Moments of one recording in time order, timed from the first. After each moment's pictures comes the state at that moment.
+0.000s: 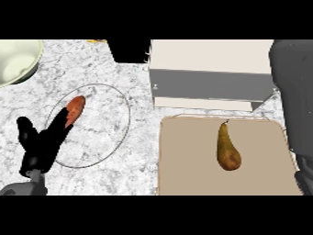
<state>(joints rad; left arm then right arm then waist) -0.04 0.21 0.04 -1.38 0.15 0.02 0.28 -1.13 -0.22 -0.05 -1.40 0.74 0.29 0.80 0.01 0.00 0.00</state>
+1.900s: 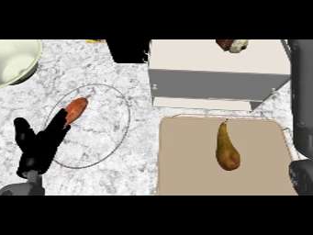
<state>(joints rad) -0.04 0.20 0.08 -1.37 0.14 -0.02 0.28 -1.23 -0.20 -0.33 -1.12 0.57 -0.09 0.59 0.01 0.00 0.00</state>
